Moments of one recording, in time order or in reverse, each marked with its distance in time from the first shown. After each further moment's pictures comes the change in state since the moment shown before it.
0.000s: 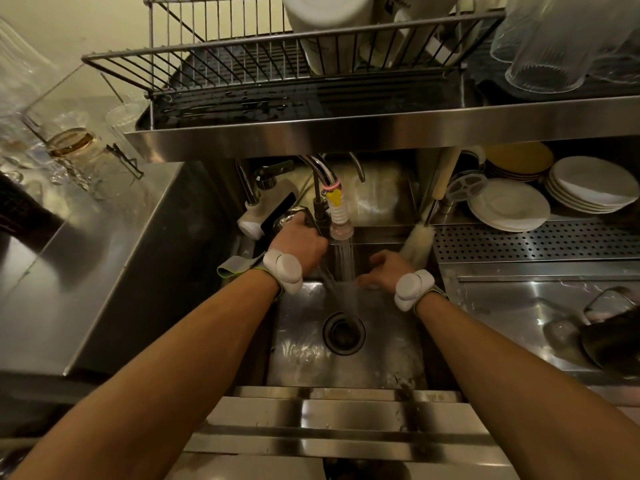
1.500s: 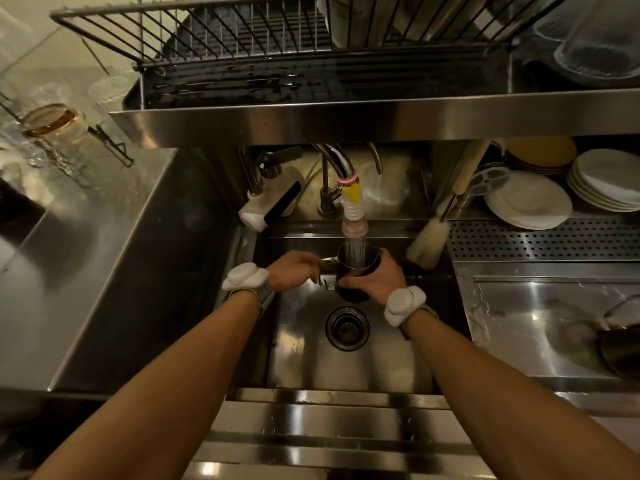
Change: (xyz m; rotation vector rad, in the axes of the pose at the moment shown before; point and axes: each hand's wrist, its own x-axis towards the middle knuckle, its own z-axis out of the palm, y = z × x) left_hand -0.009 0.000 0.068 -1.502 -0.317 -0.432; right_hand -0.005 -0.014 0.042 0.298 0.076 -0.065
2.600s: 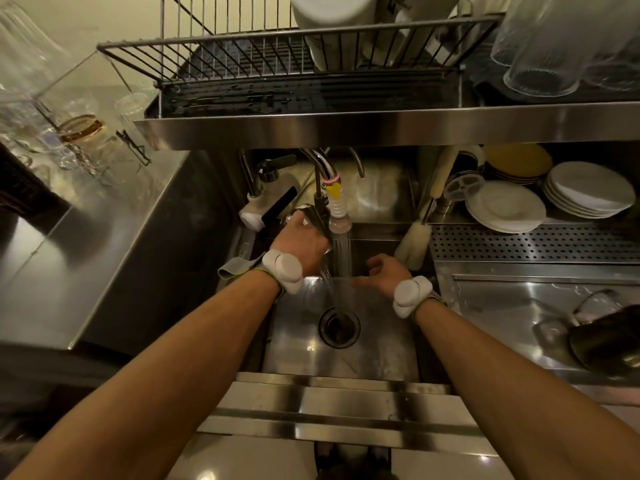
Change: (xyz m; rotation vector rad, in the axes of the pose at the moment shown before) left_hand -0.031 0.056 0.012 1.385 0.409 0.435; right_hand -0.019 0.004 -0.044 -0.211 -0.124 0.062
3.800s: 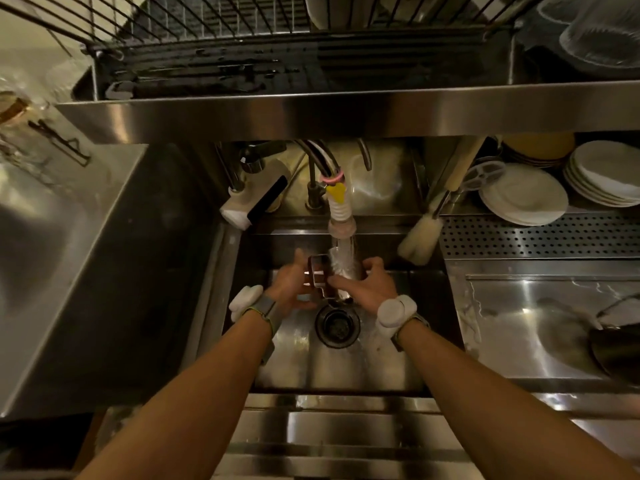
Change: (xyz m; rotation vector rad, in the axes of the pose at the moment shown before) left_hand 0.013 0.027 0.089 -2.083 -0.395 -1.101; right_hand 0.026 -0.002 0.047 0.293 0.072 0.138
